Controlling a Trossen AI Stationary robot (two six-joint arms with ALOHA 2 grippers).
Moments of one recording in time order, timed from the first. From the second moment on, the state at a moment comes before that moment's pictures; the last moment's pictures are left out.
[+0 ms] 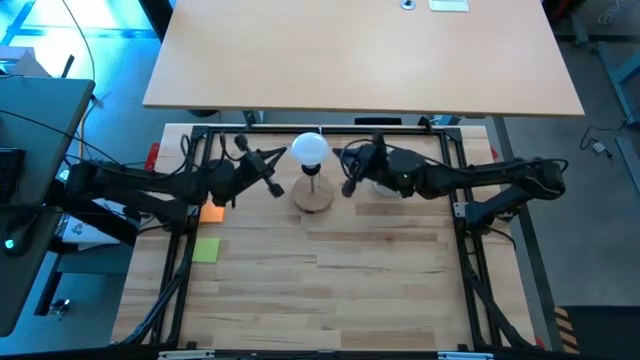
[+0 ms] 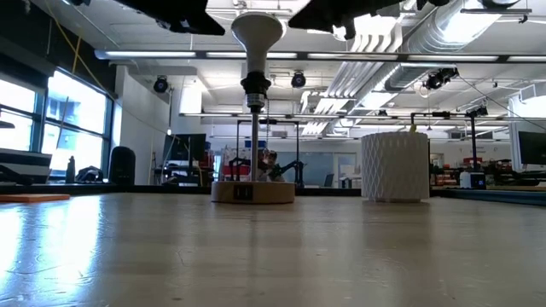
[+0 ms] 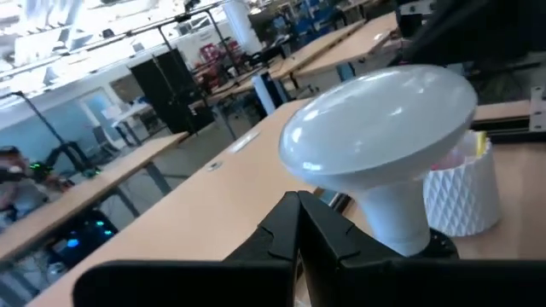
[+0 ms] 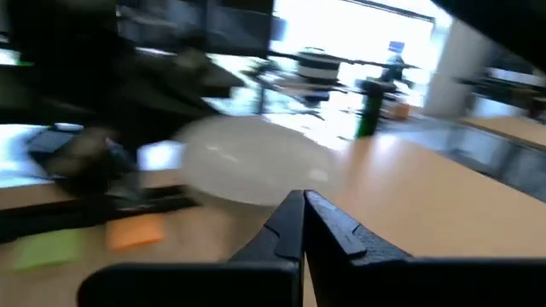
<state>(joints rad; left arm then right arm) 0.00 1.07 0.71 0.34 -0.73 0.40 -0.05 1.38 0.97 0.36 0.44 -0.11</state>
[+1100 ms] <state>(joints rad) -0.07 1.12 0.71 0.42 -0.71 0.42 -0.07 1.41 0.97 0.37 0.44 -0.17</state>
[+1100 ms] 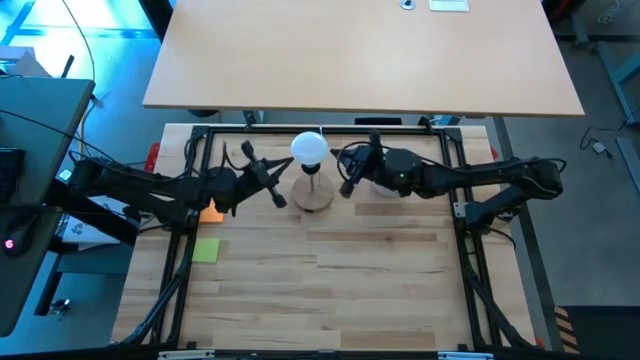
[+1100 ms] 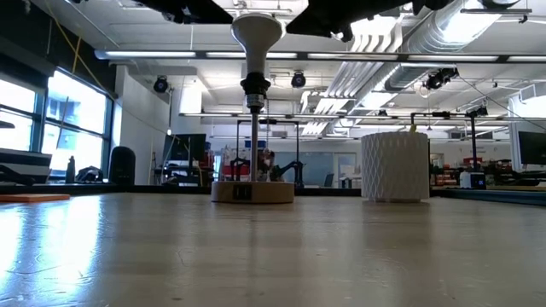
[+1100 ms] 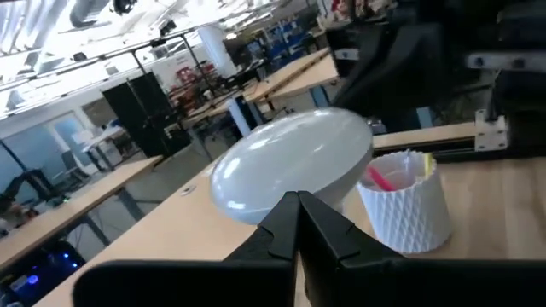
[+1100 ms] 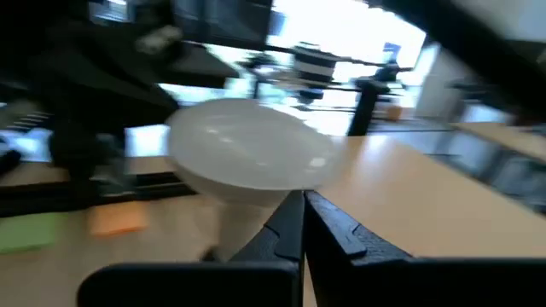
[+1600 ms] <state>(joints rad) 0.09 1.11 0.71 0.36 -0.72 0.41 -0.03 1.40 0.97 0.38 0.20 -0.20</state>
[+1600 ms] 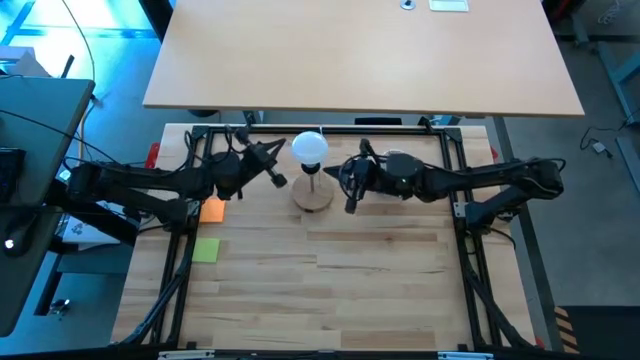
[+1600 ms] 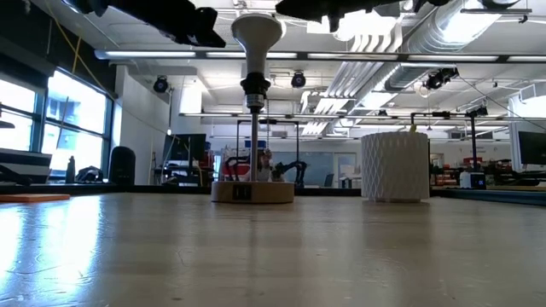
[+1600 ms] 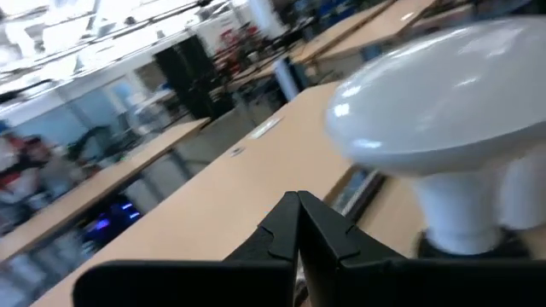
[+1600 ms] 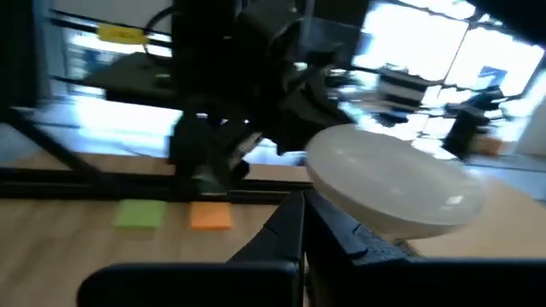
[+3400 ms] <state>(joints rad) 0.10 1.17 0.71 0.45 -0.77 0.43 -0.08 1.41 0.97 0.42 -0.01 -0.09</state>
